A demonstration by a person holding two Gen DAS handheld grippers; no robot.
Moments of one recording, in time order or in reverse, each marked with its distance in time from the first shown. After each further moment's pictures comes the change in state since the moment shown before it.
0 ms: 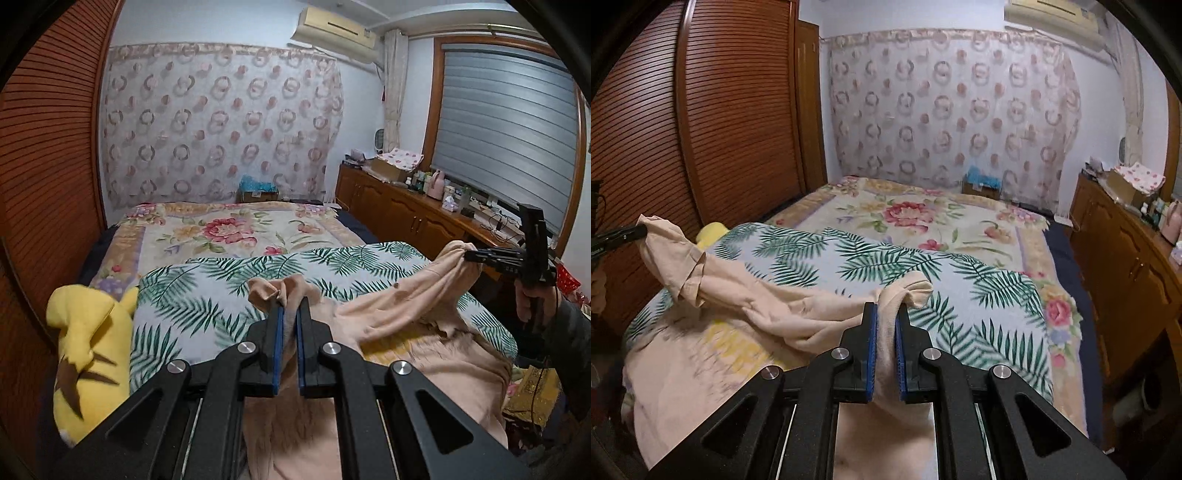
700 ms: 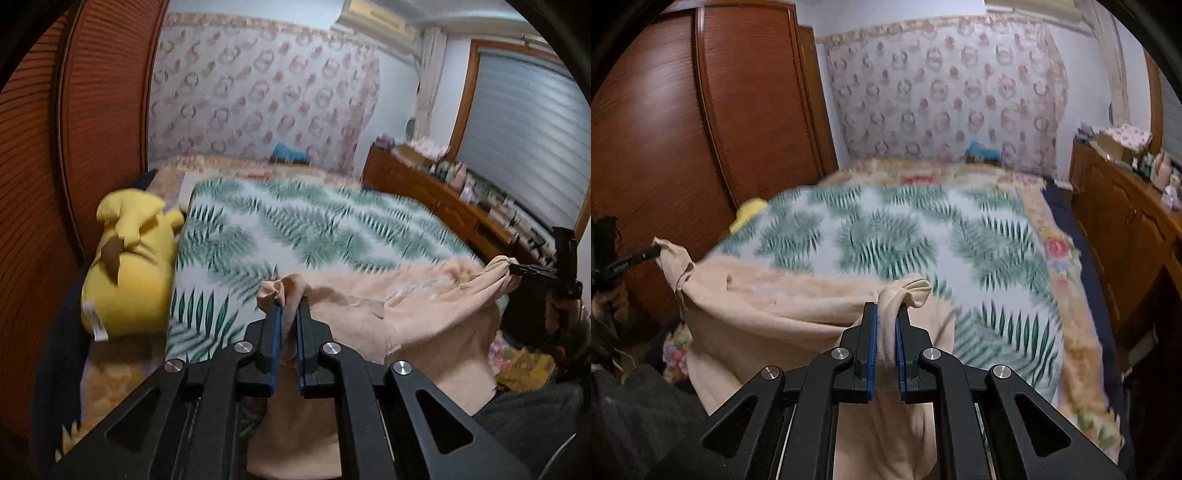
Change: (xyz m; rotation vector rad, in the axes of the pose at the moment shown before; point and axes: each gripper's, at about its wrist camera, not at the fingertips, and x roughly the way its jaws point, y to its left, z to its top) left arm -0.086 0.007 -0.125 -0.130 0.116 0.098; right arm -0.144 0.029 -0.120 0.096 0.102 0.039
